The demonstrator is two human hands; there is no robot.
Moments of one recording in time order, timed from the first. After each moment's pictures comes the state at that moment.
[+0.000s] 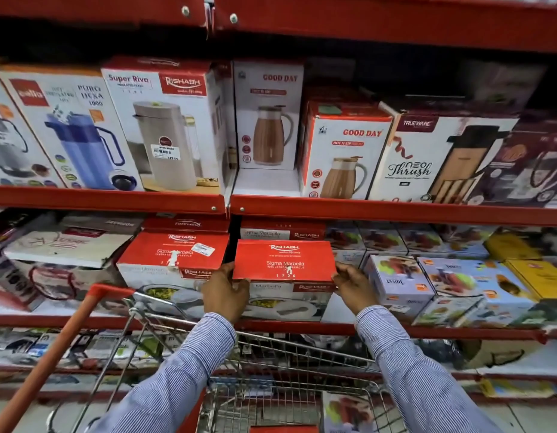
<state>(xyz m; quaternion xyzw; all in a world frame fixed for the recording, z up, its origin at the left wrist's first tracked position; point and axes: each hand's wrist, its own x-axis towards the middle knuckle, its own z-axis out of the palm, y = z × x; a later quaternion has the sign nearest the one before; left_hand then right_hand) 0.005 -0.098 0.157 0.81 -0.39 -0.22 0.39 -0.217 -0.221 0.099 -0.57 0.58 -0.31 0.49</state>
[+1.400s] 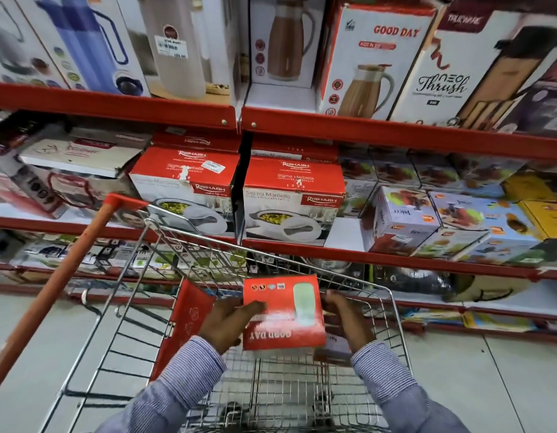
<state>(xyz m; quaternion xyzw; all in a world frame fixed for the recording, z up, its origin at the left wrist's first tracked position) -0.037 0.053 0.073 0.70 -0.20 -0.57 0.37 -0.250 -0.033 0.055 -0.40 0.63 -0.18 0.64</state>
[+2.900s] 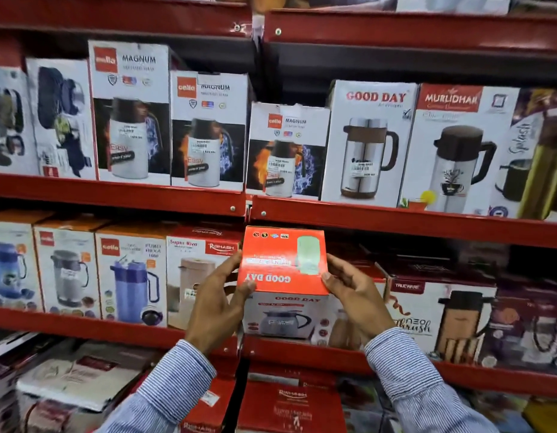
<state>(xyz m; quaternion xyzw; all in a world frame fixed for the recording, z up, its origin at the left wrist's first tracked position) 0.053 -0.123 0.369 0.58 -0.55 -0.06 0.59 -0.158 -0.232 0.388 -0.68 0.28 -0.49 0.47</state>
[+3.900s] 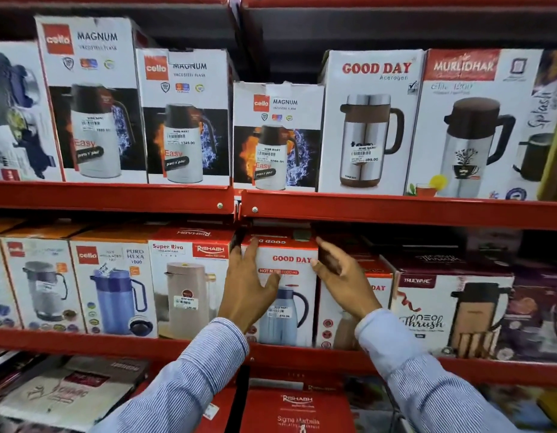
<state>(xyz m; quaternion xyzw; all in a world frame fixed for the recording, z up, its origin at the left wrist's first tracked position) 0.035 -0.205 0.377 0.70 -0.54 0.00 0.46 -0.134 -0.277 0.388 -0.75 0.35 -0.44 0.35</state>
